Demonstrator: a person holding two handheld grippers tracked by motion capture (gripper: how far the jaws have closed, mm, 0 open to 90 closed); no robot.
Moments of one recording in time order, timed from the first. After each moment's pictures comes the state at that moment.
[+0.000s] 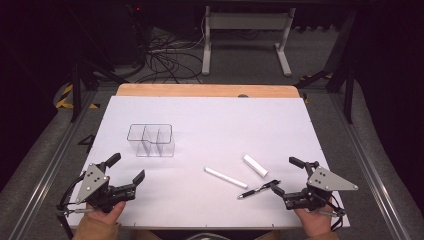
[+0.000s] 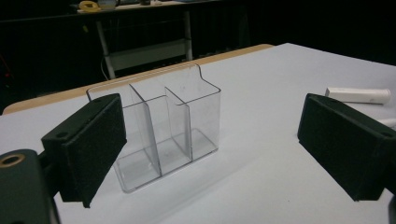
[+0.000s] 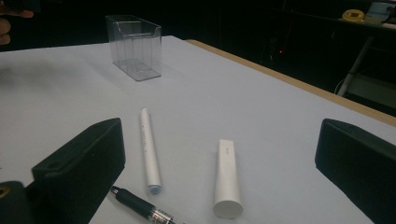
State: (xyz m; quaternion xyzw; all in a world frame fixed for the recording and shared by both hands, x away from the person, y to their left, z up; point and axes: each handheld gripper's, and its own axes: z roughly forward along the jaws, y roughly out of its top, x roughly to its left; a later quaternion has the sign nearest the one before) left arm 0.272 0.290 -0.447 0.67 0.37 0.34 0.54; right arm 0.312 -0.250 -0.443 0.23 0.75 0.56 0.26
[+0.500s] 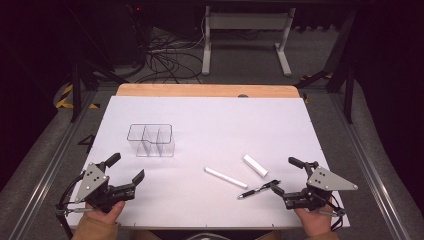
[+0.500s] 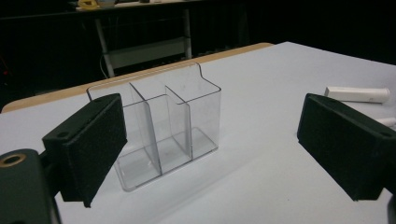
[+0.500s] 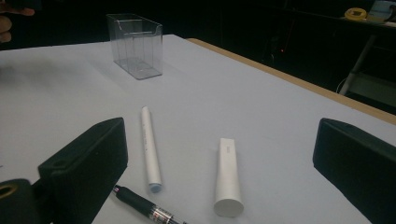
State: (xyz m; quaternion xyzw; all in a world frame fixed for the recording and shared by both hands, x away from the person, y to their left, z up) left arm 0.273 0.292 -0.445 0.68 0.37 0.33 0.54; right arm 0.313 -0.250 -0.444 0.23 0.75 0.56 0.26
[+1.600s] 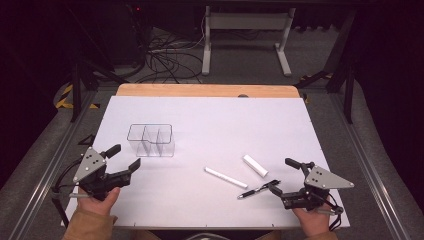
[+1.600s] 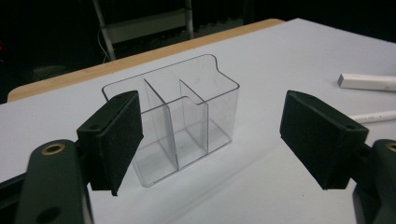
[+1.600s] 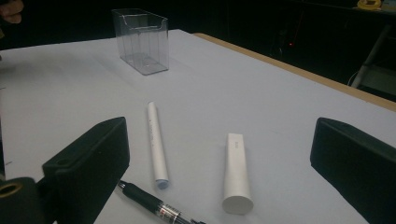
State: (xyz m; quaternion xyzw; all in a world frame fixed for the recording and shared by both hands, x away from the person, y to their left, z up) left arm 0.298 0.300 -0.416 0.72 0.39 0.31 0.49; right arm 0.317 -0.247 -0.448 0.23 0.76 0.56 0.24
